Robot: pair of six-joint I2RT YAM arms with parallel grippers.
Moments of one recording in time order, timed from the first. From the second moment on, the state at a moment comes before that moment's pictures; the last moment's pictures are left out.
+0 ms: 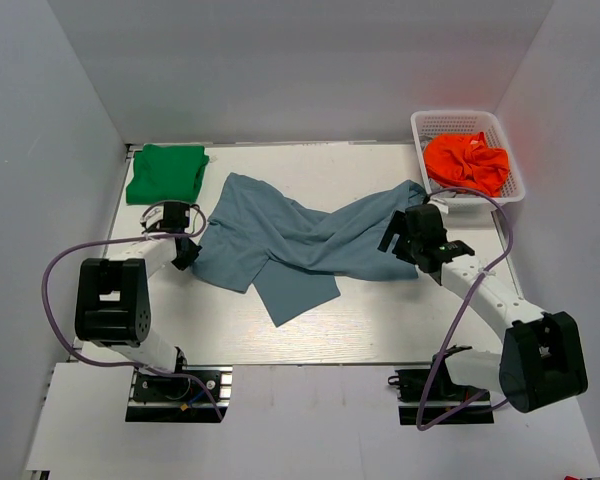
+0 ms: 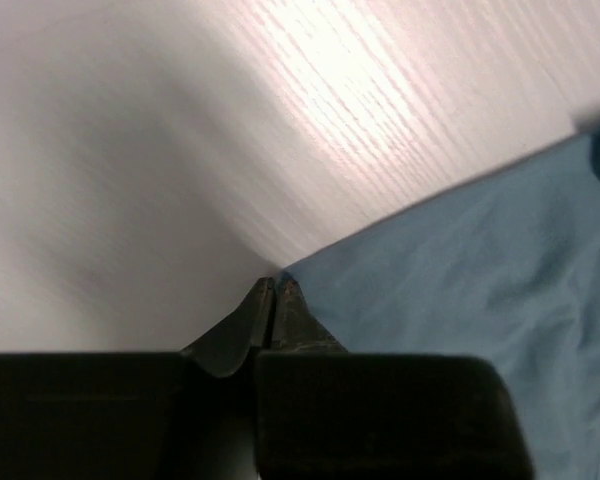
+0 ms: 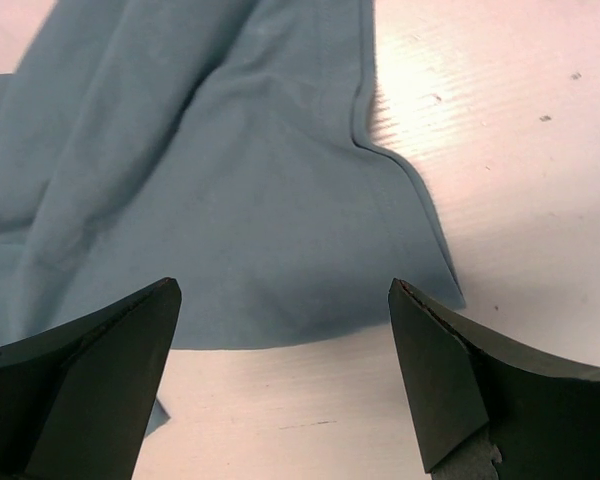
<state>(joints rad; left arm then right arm) -0.03 1.58 0.83 -0.36 -0.28 -0.81 0.34 1.22 0.74 -0.32 0.20 0.57</state>
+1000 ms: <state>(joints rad) -0.05 1.28 0.65 -0.27 -0.03 -0.73 0.24 1.41 0.67 -0.35 0.23 0.72</state>
